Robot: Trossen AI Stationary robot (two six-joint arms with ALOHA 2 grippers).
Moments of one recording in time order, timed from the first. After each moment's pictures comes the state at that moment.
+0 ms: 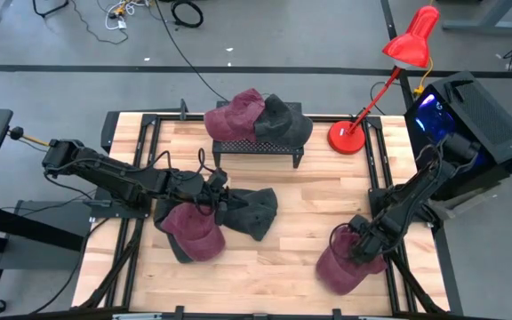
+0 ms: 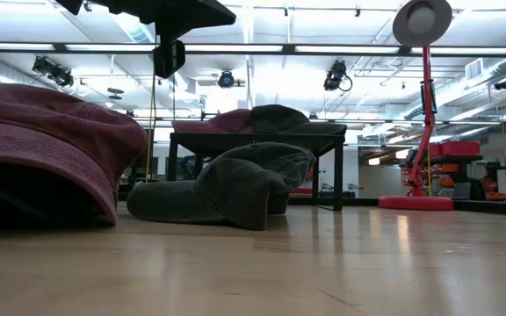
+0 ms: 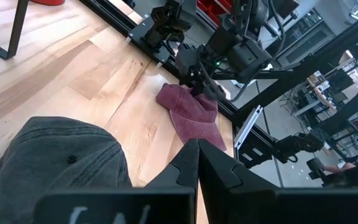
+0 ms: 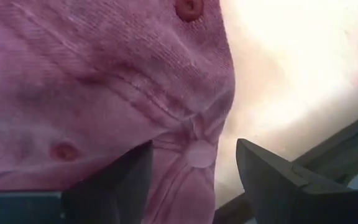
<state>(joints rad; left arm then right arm) -0.19 1.26 0.75 0.24 -0.12 -0.75 0.85 1.26 0.54 -0.79 -0.16 1.68</state>
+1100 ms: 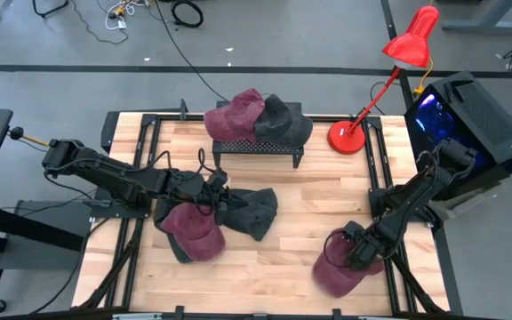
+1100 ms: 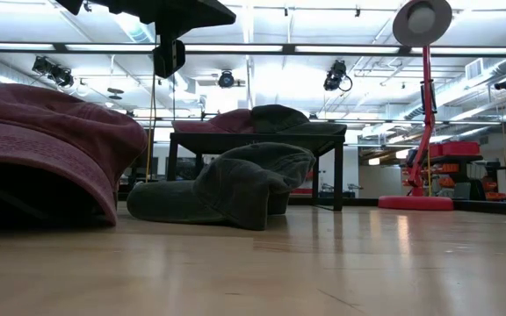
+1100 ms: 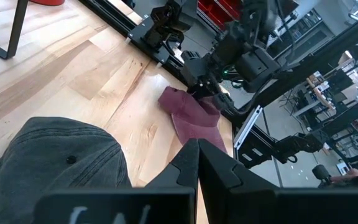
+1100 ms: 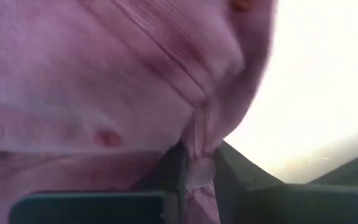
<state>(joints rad) -0.19 1.26 0.75 0.24 -0.12 -0.76 0.85 1.36 0.65 -0.77 -0.14 1.61</state>
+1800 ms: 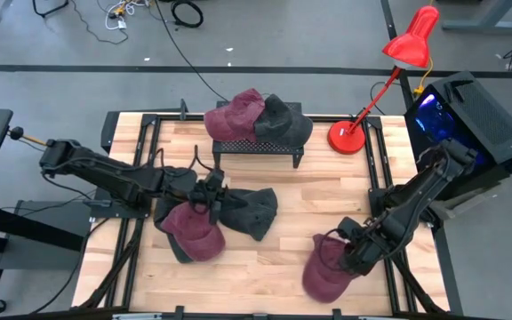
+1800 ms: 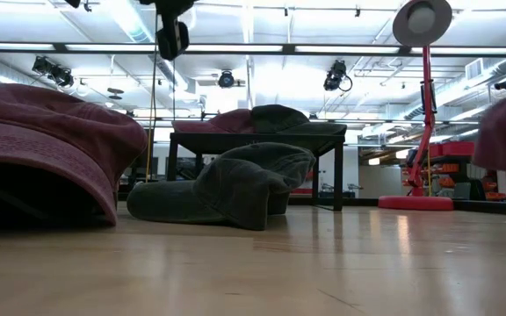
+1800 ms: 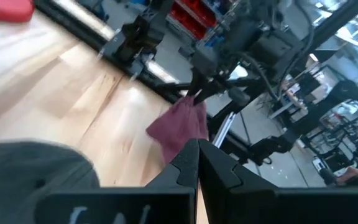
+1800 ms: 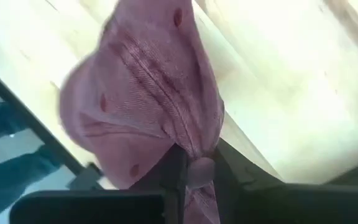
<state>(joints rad) -0.19 1.22 0.75 0.31 -0.07 -0.72 0.80 1.36 1.06 -1.08 0.06 1.51</state>
